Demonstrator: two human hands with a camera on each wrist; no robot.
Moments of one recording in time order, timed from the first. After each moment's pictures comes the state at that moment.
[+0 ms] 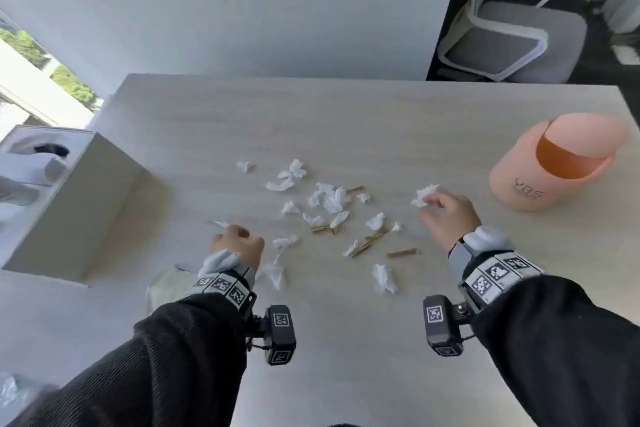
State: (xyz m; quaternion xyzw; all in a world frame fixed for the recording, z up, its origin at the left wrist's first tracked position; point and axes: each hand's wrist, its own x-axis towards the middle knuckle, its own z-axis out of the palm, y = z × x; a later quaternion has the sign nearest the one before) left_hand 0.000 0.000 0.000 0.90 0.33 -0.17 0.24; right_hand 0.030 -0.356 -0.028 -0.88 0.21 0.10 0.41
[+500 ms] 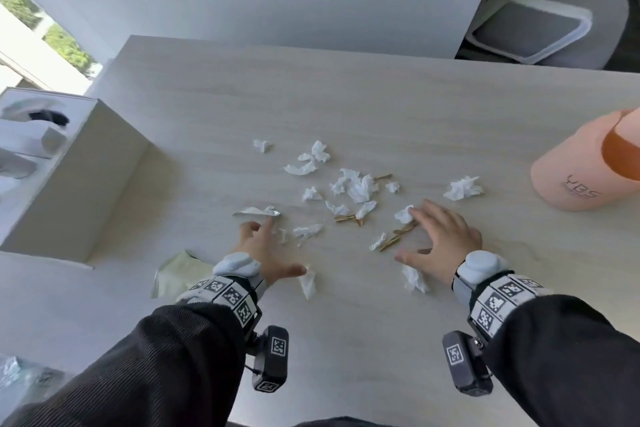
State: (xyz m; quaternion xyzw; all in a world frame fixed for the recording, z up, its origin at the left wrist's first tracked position) left_hand -0.008 0.028 -0.040 0.93 0.15 -0.27 0.19; right_hand 0.007 -0.306 -0.062 -0.97 0.01 0.22 0.13
